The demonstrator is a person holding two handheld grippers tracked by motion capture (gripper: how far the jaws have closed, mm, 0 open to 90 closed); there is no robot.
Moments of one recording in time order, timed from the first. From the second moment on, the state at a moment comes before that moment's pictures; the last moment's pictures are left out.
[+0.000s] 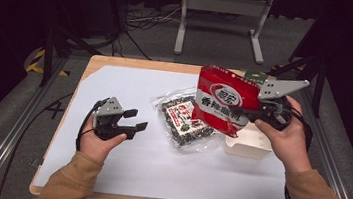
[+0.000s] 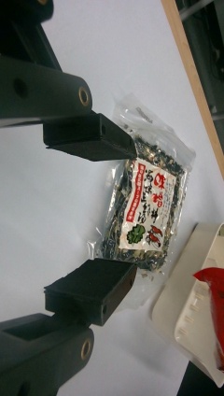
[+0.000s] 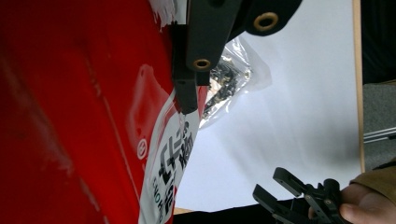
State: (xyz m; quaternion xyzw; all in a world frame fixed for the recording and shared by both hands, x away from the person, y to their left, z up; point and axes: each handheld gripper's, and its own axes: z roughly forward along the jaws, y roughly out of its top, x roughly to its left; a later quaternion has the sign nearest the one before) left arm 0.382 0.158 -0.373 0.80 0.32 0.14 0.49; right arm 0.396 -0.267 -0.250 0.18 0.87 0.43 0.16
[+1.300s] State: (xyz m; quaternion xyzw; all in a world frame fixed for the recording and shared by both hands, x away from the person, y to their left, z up) left arm 0.386 0.167 -0.384 0.81 0.33 0.14 0.47; right arm 0.444 -0.331 -0.229 0.17 0.86 0.41 0.25
